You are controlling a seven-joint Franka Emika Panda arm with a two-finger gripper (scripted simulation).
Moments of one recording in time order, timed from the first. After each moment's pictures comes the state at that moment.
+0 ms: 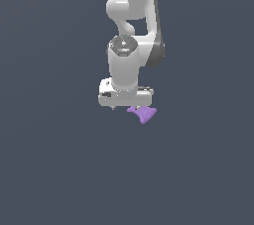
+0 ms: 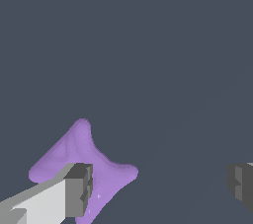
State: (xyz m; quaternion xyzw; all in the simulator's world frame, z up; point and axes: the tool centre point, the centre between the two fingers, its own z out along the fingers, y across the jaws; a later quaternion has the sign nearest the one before) arm -0.003 -0.006 0.155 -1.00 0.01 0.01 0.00
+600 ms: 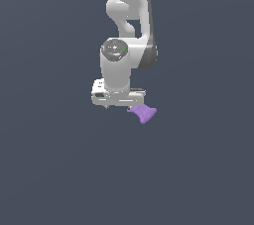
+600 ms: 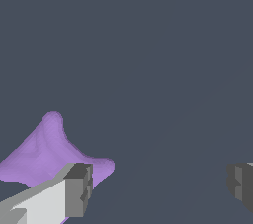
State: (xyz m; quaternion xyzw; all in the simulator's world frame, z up) arm -0.014 -0.037 0.144 -1.00 0.02 0.03 -0.01
